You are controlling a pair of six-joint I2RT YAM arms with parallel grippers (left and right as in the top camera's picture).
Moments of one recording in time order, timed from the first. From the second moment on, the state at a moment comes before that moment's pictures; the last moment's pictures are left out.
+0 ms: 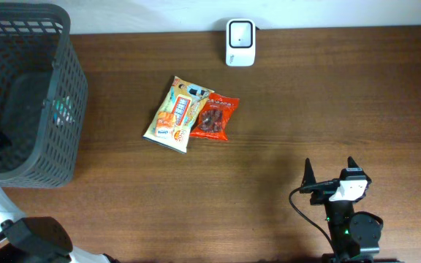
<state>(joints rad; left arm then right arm) 0.59 1.74 1.96 -1.66 -0.31 -0.23 0.00 0.01 0.01 -0.08 0.00 0.00</state>
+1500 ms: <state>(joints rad) 0.49 2.17 2.08 -1.14 0.07 -0.05 0.00 0.01 0.01 -0.08 0.00 0.00</state>
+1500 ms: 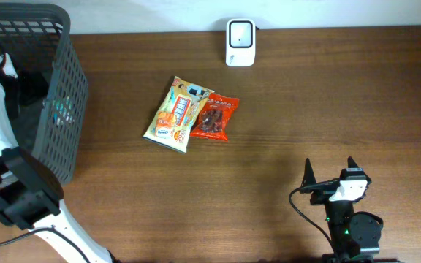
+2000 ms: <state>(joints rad) 0.46 2.30 2.08 -1.15 0.12 0.03 0.00 0.01 0.01 -0.08 0.00 0.00</state>
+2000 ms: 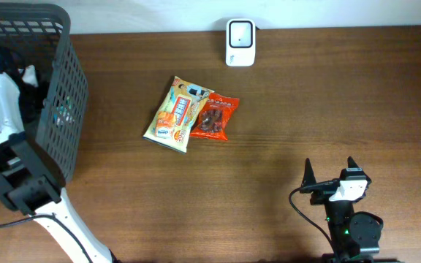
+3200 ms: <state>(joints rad) 0.45 2.41 2.24 -1.31 0.13 0.05 0.00 0.01 0.01 -0.08 0.00 0.00</state>
